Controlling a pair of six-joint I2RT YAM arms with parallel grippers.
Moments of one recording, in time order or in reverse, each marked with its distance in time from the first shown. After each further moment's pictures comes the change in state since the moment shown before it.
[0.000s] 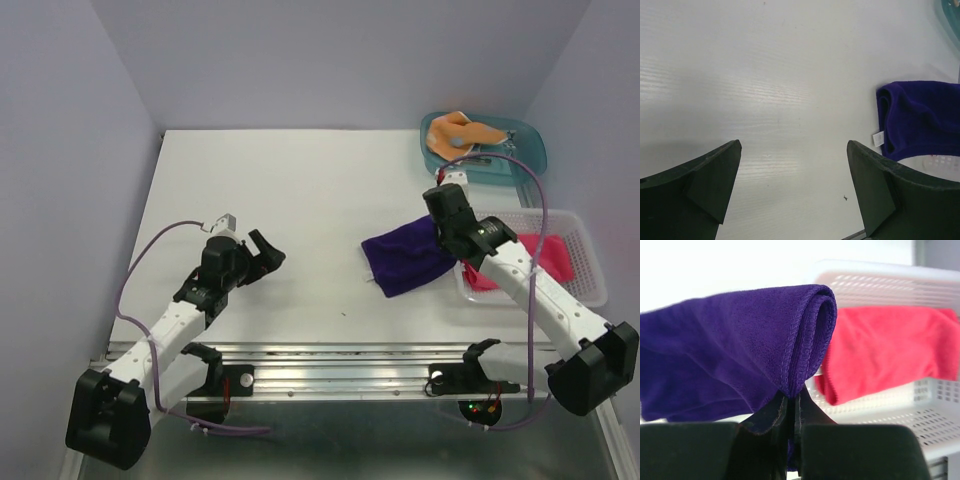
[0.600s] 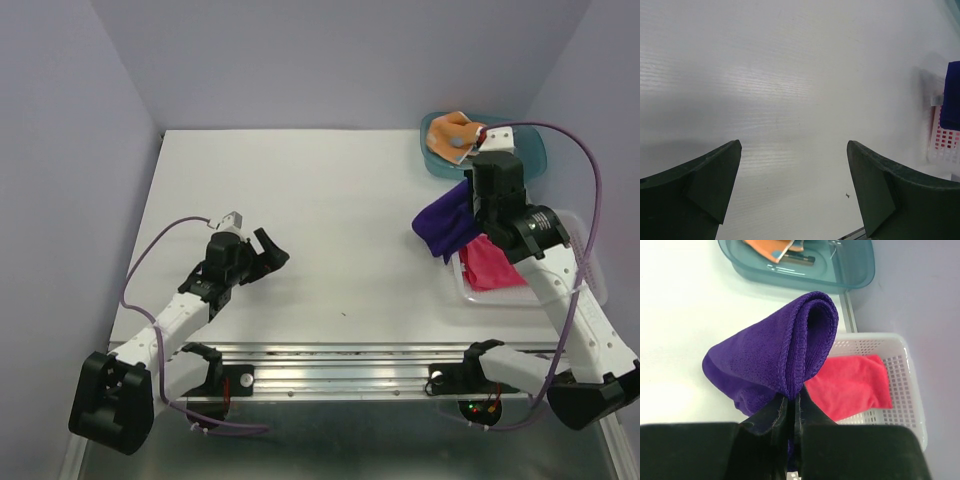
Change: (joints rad) left arm 0.000 0.090 0.023 0.029 0.042 0.021; right arm -0.152 -0.094 0.285 -0.016 0.039 -0.221
